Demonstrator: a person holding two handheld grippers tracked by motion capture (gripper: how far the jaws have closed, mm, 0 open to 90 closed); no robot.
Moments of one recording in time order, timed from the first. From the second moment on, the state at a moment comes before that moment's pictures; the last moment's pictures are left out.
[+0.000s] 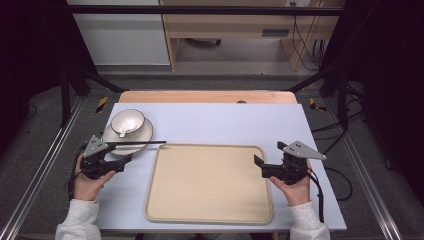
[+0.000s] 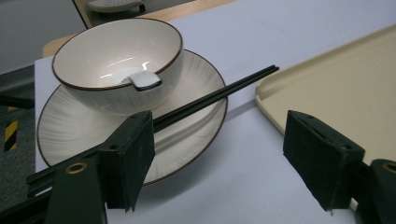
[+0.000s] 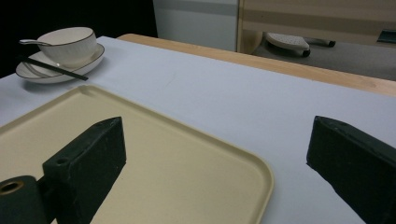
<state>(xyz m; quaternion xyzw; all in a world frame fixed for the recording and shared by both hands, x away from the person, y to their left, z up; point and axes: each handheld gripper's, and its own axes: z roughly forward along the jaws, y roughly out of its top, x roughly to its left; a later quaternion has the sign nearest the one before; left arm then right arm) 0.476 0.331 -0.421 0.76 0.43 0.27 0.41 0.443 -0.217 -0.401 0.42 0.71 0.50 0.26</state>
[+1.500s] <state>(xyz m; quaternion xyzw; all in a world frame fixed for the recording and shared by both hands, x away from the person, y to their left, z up) 0.529 0.343 -0.454 0.79 0.44 0.27 0.33 0.443 -0.216 -0.401 0.42 0.71 0.50 0.26</state>
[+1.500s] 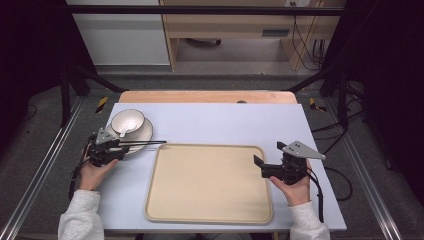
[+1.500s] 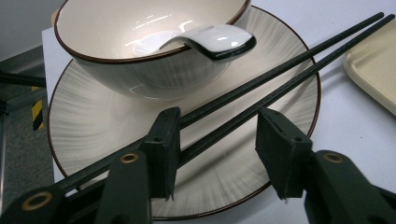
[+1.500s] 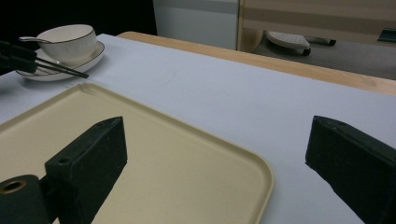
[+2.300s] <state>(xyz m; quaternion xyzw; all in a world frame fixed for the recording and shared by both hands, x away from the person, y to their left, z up) 0.520 0.332 -0.450 0.82 0.41 0.25 0.31 0.443 -0.216 -0.401 0.42 0.71 0.50 0.26</state>
